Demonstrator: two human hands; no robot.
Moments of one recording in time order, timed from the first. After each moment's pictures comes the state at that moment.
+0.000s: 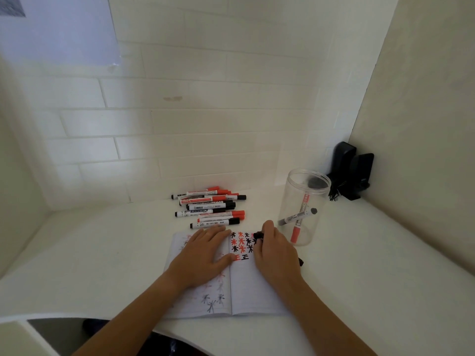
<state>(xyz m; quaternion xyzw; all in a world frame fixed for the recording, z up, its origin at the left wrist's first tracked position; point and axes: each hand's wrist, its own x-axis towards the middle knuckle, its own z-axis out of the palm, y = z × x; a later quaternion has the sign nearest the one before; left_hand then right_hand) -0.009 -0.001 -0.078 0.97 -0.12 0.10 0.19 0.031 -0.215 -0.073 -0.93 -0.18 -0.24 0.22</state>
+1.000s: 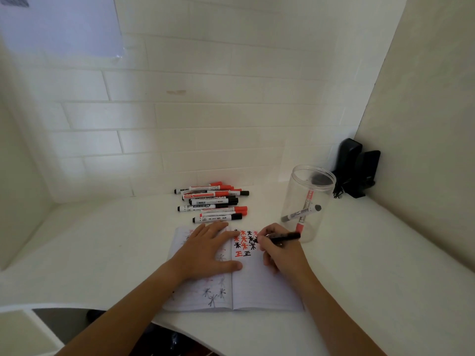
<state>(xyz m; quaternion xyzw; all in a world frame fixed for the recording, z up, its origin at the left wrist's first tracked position) -0.010 0.000 -0.067 0.98 -0.12 0.02 0.15 0.018 -0.236 -0.047 -0.79 -0.13 0.04 0.60</state>
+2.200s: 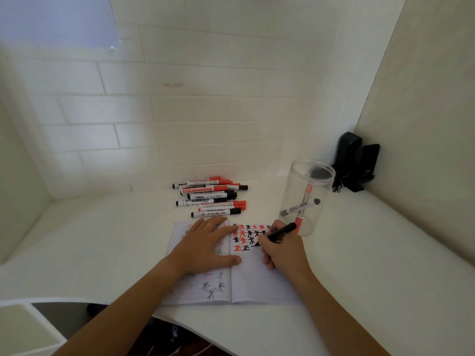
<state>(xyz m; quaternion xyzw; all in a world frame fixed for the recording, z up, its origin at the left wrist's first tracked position) -0.012 -0.001 -0.066 0.98 -0.12 0.02 0.16 0.013 -0.236 -0.049 -0.83 -0.08 0.01 0.55</state>
